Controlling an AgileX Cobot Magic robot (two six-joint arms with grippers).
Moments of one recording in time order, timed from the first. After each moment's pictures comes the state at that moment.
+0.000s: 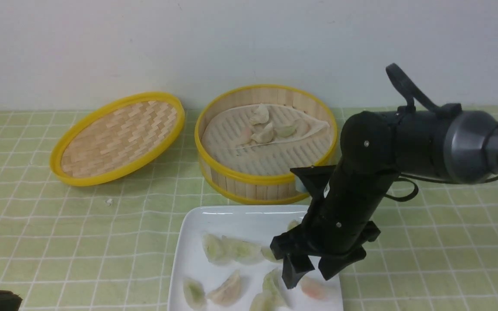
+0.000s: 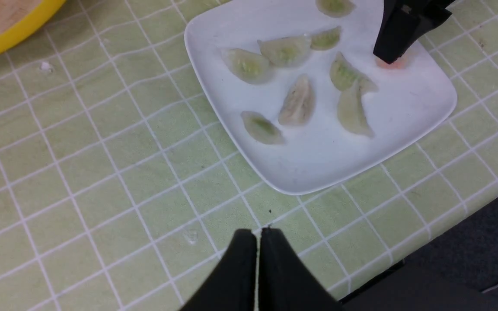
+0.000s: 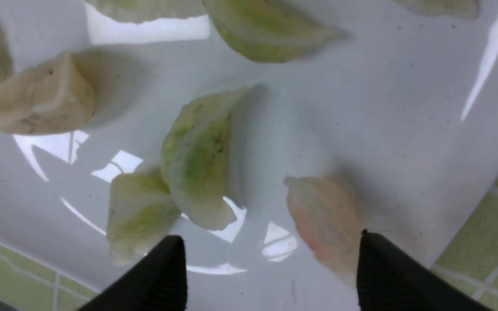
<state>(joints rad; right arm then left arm) 0.59 1.89 -1.29 0.36 1.09 0.05 -0.34 0.56 -0.83 -0.19 1.17 0.11</state>
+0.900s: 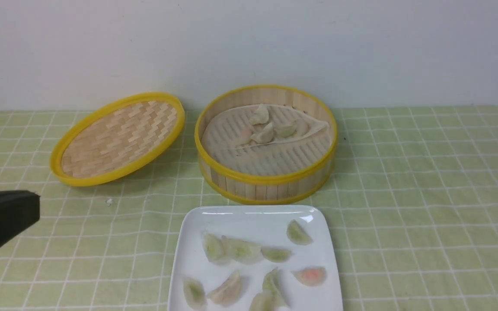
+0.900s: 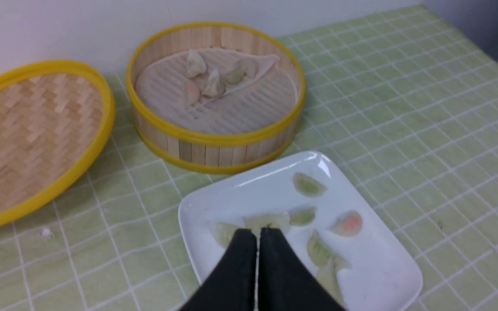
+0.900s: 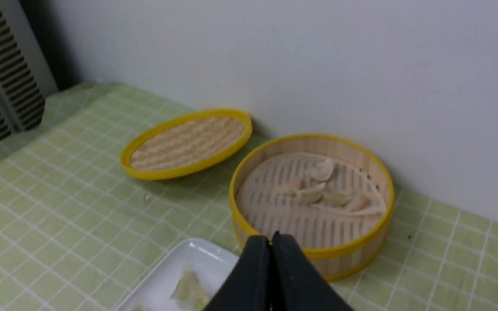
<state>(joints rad) 0.59 0.66 -1.11 -0.01 0.88 0.10 -0.34 0.56 -0.83 -0.28 0.80 0.11</state>
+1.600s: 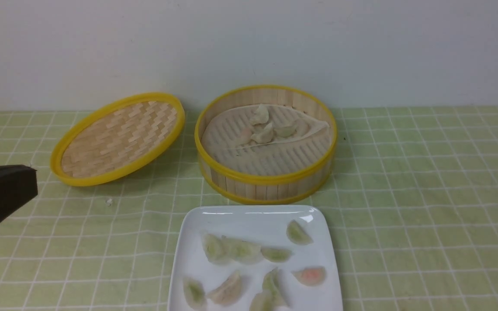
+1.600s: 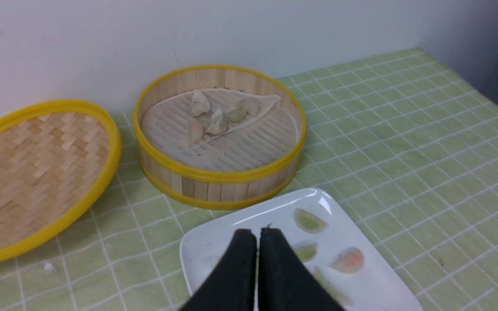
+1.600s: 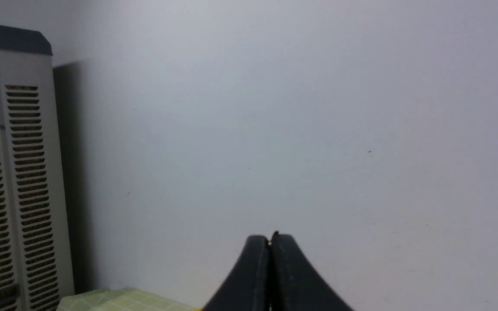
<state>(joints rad) 0.59 0.06 -0.59 -0.05 0.41 0.13 -0.34 0.56 -0.83 -0.29 0.74 0.11</state>
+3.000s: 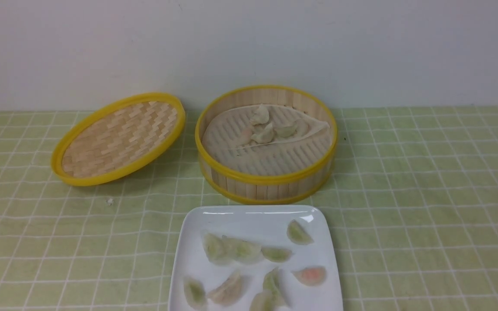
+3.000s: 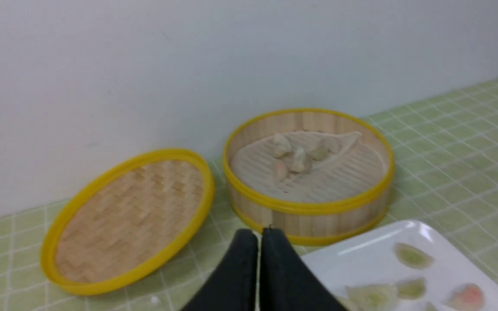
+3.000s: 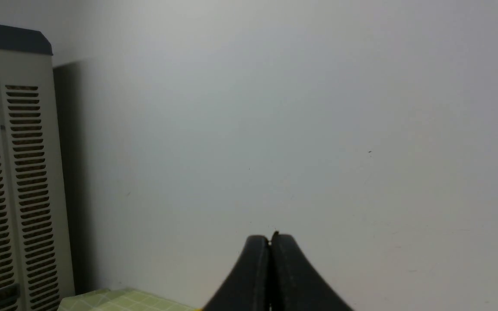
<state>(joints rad) 0.59 0.06 -0.59 -0.05 0.41 0.13 -0.29 0.31 -0.54 -0.10 0.49 0.11</state>
